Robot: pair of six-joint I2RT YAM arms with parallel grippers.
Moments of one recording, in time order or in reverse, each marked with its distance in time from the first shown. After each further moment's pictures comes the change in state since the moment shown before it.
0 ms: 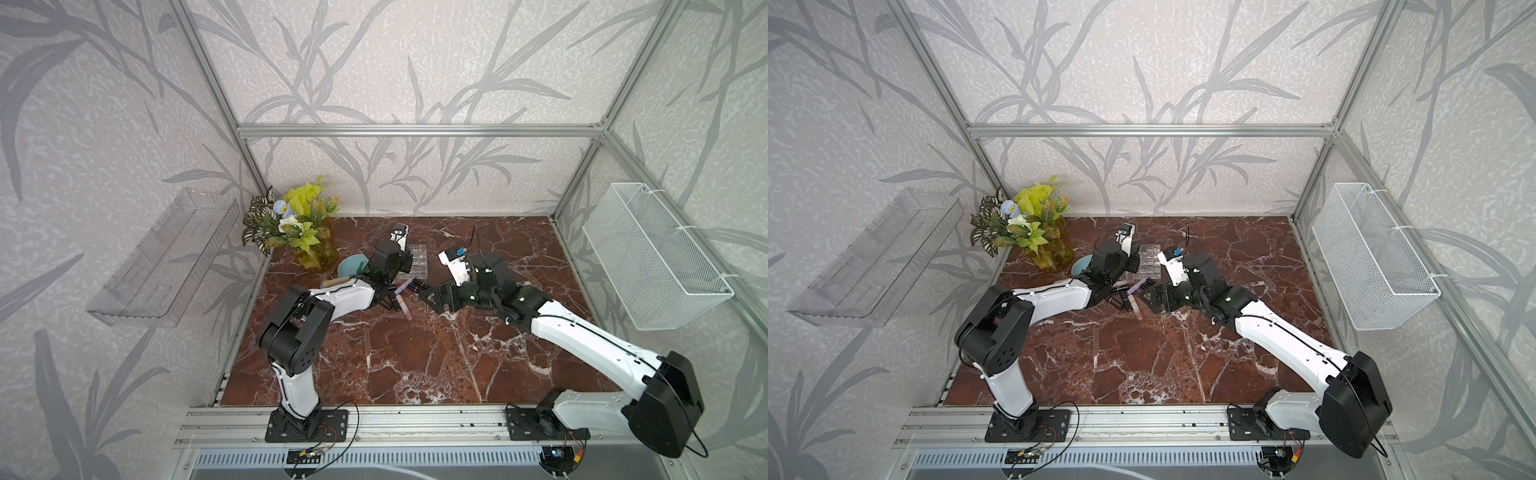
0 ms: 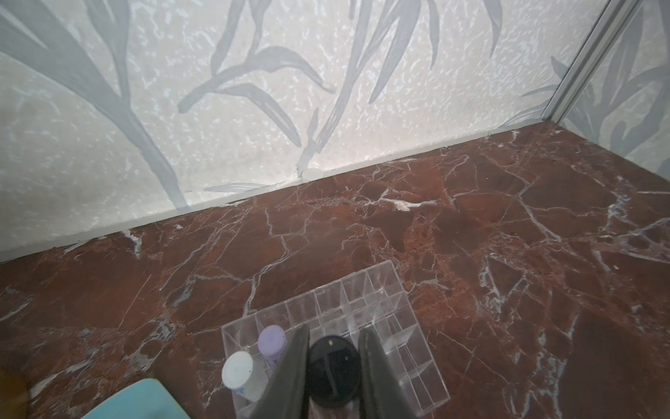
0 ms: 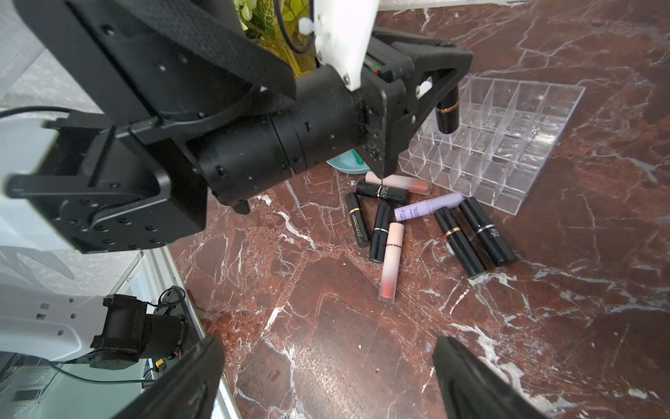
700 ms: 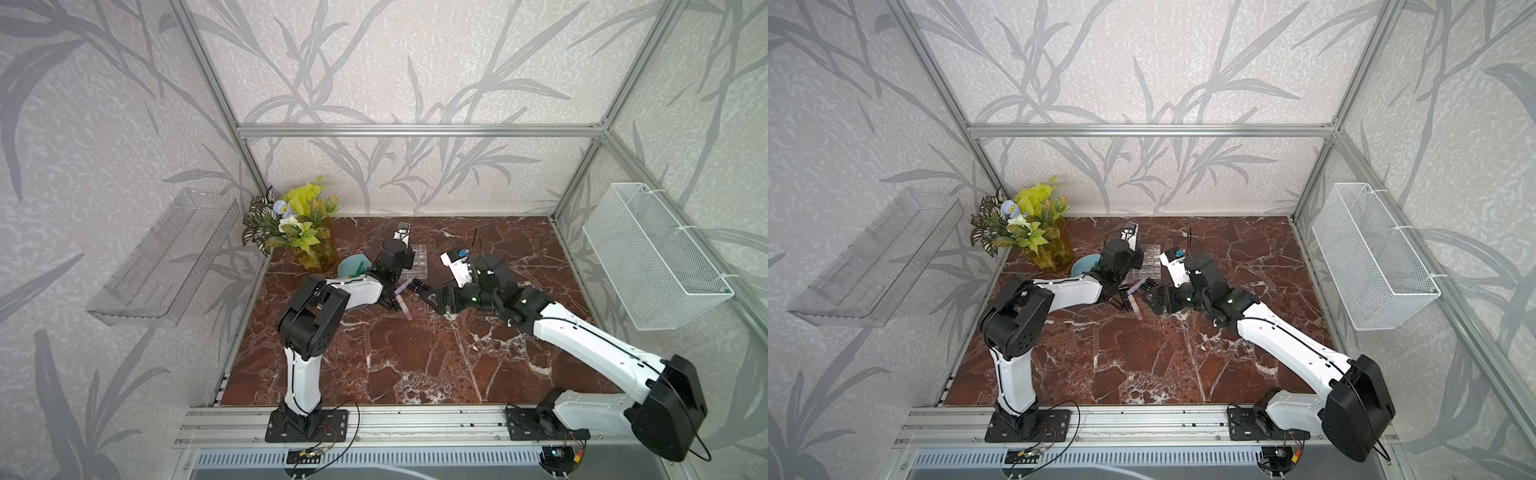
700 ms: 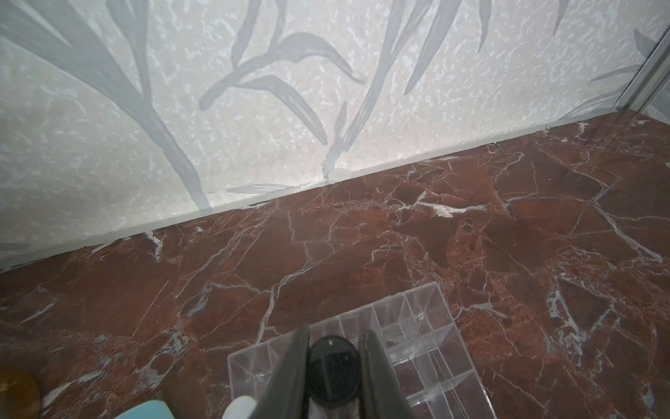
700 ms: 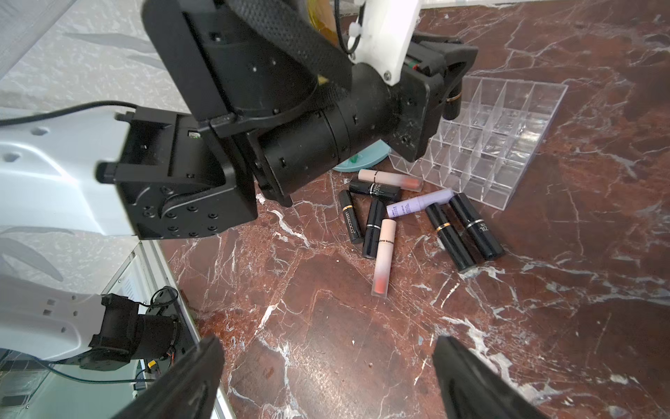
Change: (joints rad) left arm 0.000 0.132 0.092 0.055 -0.099 0.030; right arm 0.000 -0.021 -0.012 -0.009 0.020 -0.006
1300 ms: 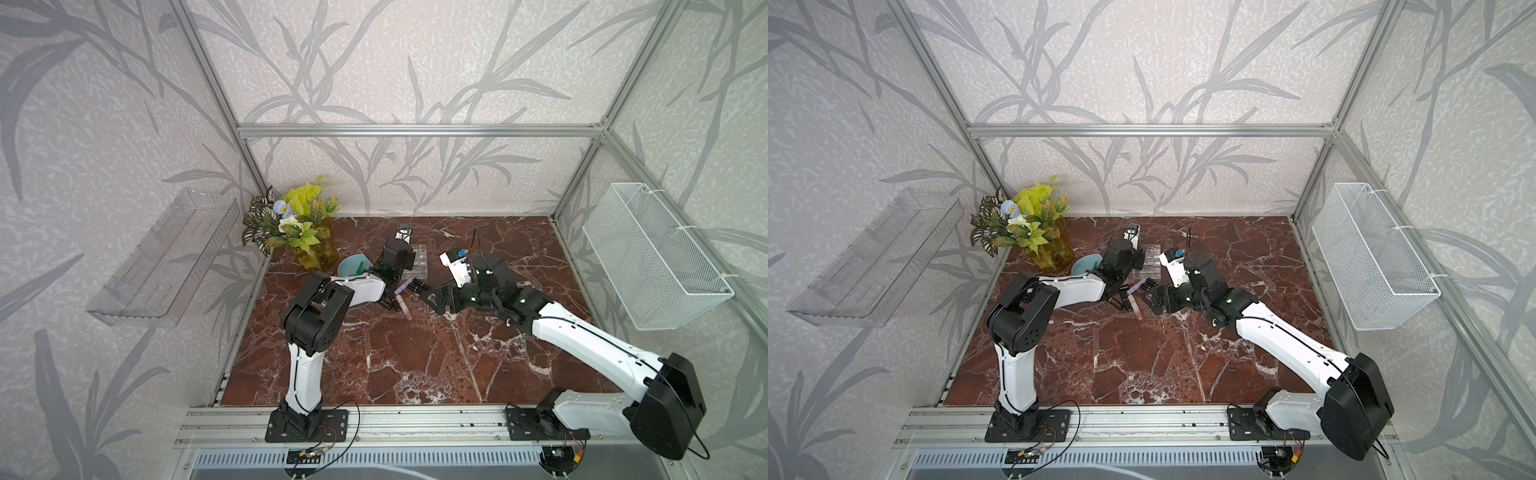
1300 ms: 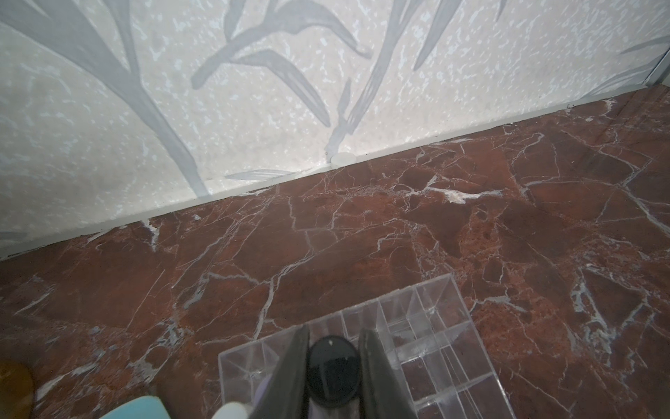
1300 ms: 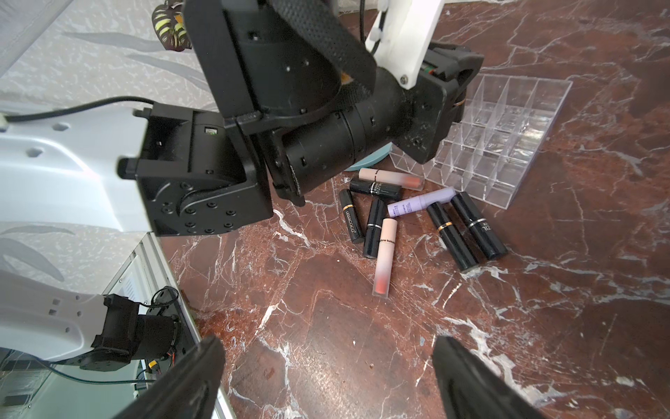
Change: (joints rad) left arm 0.000 0.045 0.039 -0.042 -0.014 -0.009; right arm 0.000 0.012 -0.002 0.009 -0.008 0.005
